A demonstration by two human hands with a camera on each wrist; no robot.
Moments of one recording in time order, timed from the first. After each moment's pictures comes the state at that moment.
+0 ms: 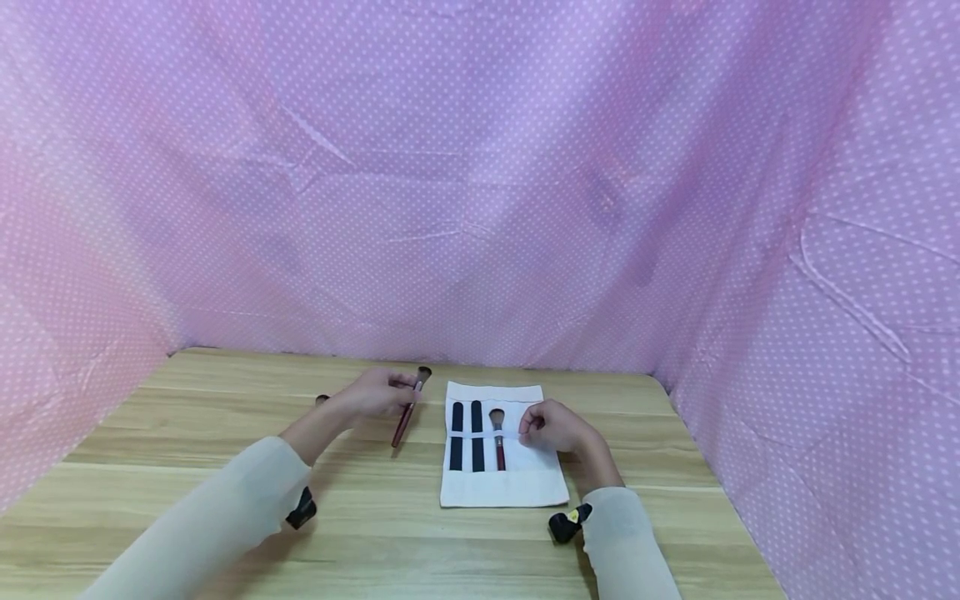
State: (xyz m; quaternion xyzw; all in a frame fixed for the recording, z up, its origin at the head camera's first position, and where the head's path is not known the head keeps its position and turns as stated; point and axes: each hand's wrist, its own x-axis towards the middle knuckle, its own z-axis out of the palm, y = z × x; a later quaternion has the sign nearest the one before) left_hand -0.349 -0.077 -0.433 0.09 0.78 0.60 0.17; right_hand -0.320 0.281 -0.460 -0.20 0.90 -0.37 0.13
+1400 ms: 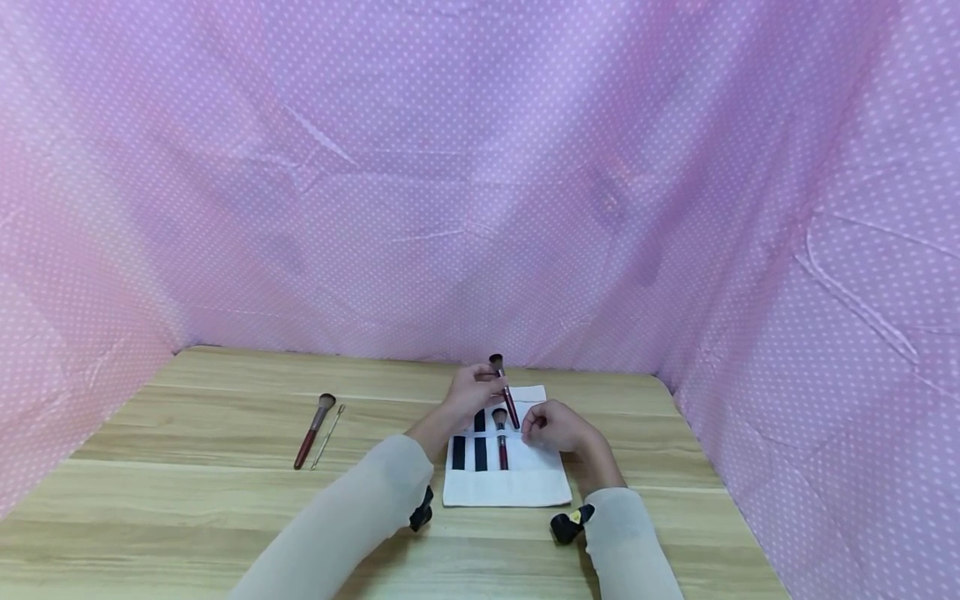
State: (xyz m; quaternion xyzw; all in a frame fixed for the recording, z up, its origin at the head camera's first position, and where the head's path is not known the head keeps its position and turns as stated) left_hand -0.355 0.079 -0.454 0.02 0.62 0.78 0.07; right_hand -0.324 0.282 -0.464 -0.22 0.89 -0.38 0.13
